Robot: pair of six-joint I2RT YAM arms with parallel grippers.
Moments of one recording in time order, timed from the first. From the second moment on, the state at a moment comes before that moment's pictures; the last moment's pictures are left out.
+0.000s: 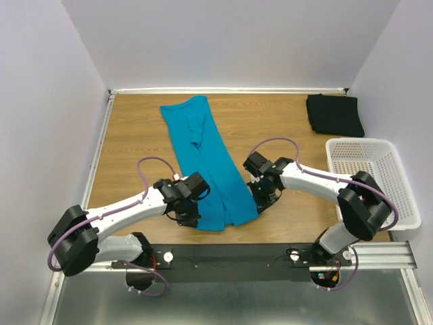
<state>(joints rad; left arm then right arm) -0.90 1.19 0.71 -0.85 0.01 -1.07 0.77 1.57 0.93 -0.76 -0.08 0.45</state>
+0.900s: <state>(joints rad) -0.45 1.39 0.96 -0.62 -0.27 -0.78 0.74 1.98 1.68 -0.76 0.25 0.26</state>
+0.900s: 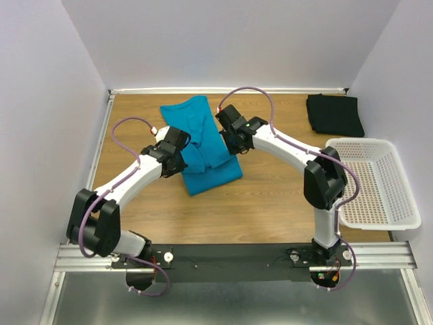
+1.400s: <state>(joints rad) -0.39 1.57 0.98 -0.45 -0.35 -0.72 0.72 2.10 1.73 -0.59 0.27 0.23</state>
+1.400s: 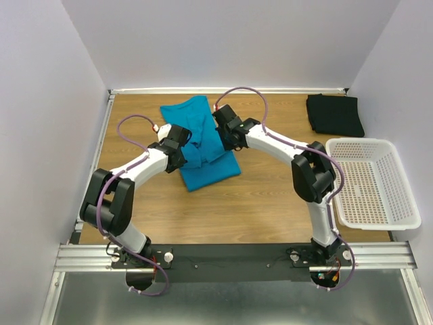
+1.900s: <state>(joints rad) -0.39 1.64 0.98 -0.37 -0.37 -0.71 0.70 2.16 1.71 -0.53 0.28 0.25</state>
